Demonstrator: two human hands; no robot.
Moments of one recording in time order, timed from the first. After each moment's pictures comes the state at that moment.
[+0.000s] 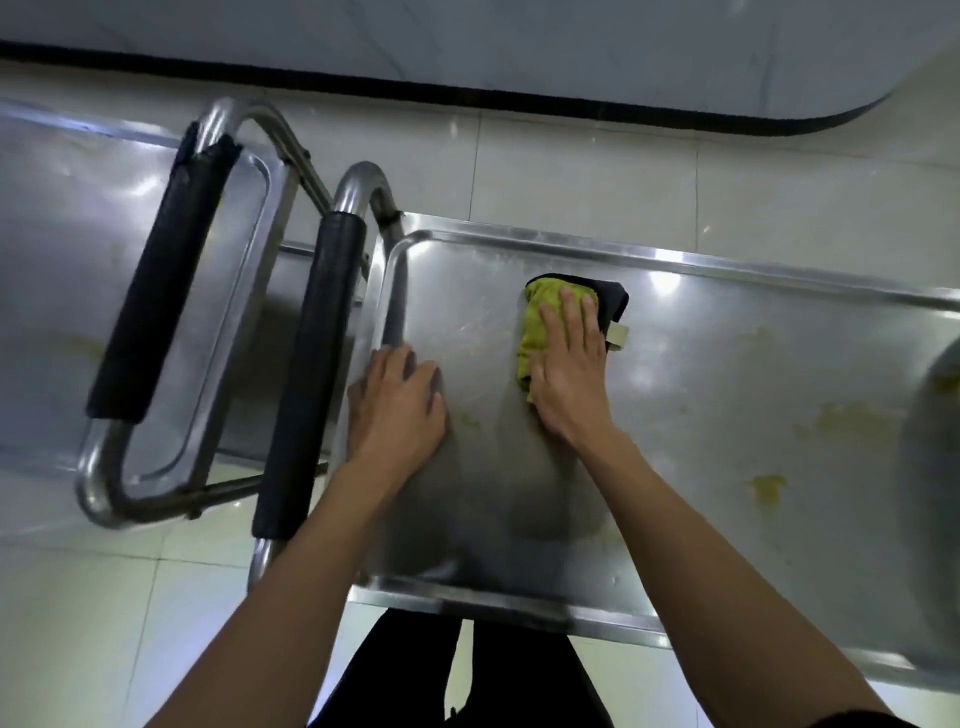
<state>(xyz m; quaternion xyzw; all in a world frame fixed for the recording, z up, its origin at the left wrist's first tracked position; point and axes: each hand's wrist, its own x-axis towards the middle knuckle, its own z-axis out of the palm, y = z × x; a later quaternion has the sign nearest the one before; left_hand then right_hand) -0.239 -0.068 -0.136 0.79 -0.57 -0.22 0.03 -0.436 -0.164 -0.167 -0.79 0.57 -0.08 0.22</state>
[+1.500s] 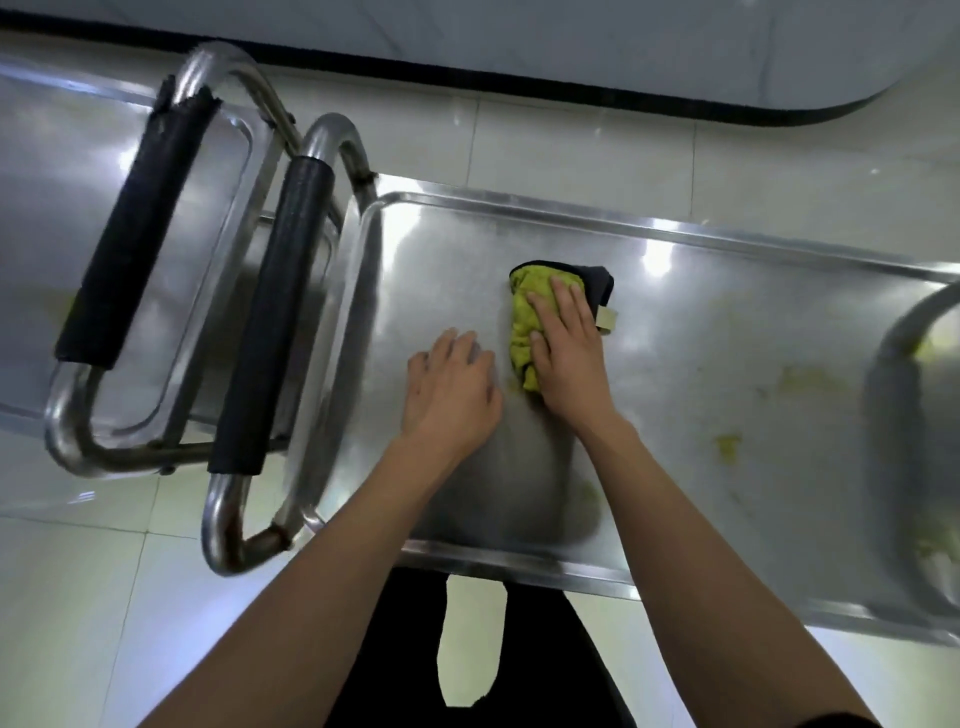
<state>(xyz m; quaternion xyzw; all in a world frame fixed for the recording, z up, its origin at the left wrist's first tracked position) -0.325 -0.072 -0.118 0.74 -0.64 -0.22 -0.03 -0.474 -0.153 -0.166 -0.80 0.53 -0.12 0.25</state>
